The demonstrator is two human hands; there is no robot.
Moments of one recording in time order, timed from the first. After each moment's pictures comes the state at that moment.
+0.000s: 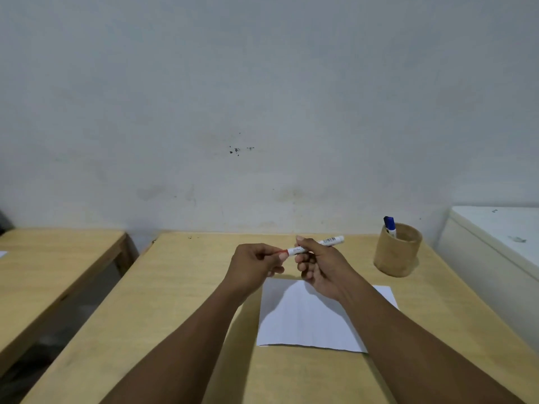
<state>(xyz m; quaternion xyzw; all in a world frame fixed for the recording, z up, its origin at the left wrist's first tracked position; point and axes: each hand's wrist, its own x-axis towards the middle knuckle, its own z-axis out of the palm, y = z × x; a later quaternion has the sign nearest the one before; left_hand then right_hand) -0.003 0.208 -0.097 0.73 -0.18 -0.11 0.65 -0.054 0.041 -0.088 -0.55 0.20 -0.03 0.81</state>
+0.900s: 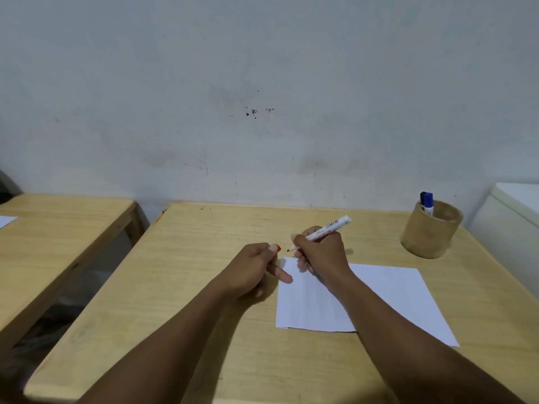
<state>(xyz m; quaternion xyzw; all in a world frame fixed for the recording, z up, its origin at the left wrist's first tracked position) 0.003 0.250 -0.126 0.77 -0.18 -0.25 0.55 -0.027 0.073 -0.144 -0.69 0.19 -0.15 0.68</state>
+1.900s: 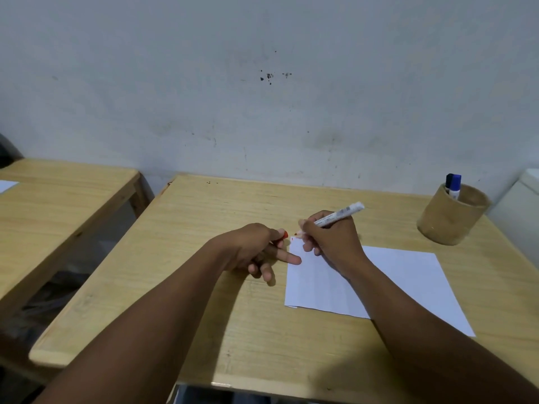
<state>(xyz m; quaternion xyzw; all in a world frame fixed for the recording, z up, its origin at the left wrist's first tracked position) 0.025 0.257 -0.116 0.76 -0.11 -0.42 0.49 -0.025 0.073 -0.152 -0.71 0.14 -0.13 0.67</state>
